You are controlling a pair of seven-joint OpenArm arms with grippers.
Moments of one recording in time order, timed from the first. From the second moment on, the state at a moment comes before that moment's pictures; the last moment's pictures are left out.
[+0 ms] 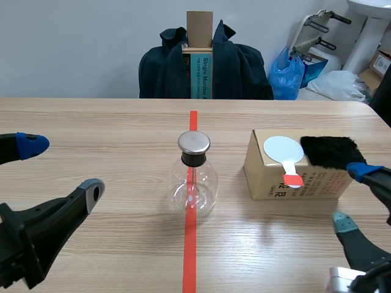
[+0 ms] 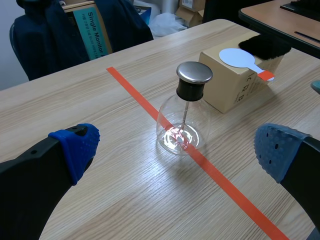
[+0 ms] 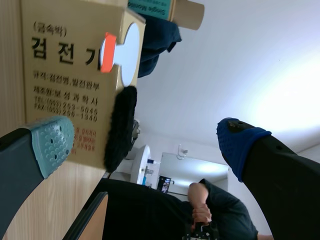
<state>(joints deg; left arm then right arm) 47.8 -32.3 -9.0 119.9 -21.1 -26.7 -9.6 -38.0 16.9 11.3 89.1 -78.2 -33.7 30.6</state>
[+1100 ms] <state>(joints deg) 47.9 -32.3 -9.0 119.9 -21.1 -26.7 -9.6 -17.7 14.8 -12.6 72.4 -80.9 -35.7 -0.8</state>
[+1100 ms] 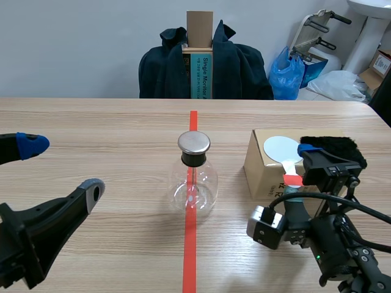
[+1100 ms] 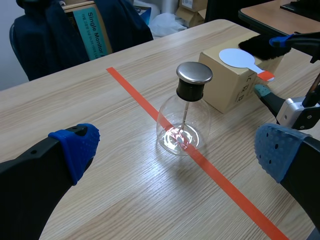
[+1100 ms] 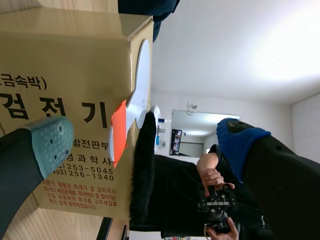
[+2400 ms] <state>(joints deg) 47.8 -32.3 -9.0 119.9 -18.0 -26.8 -6.3 -19.7 28.5 -9.3 102.7 -81.1 -38.3 -14.7</state>
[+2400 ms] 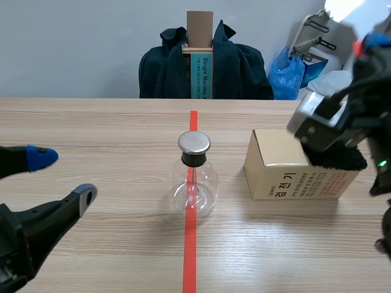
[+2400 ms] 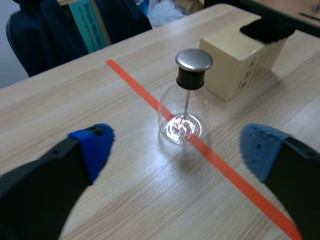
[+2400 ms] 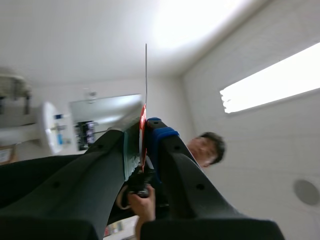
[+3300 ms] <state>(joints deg) 1.3 -33.4 24.3 65.2 -10.5 -41.0 -27.0 -26.0 28.6 14.9 134.3 -70.1 -38.5 -14.1</state>
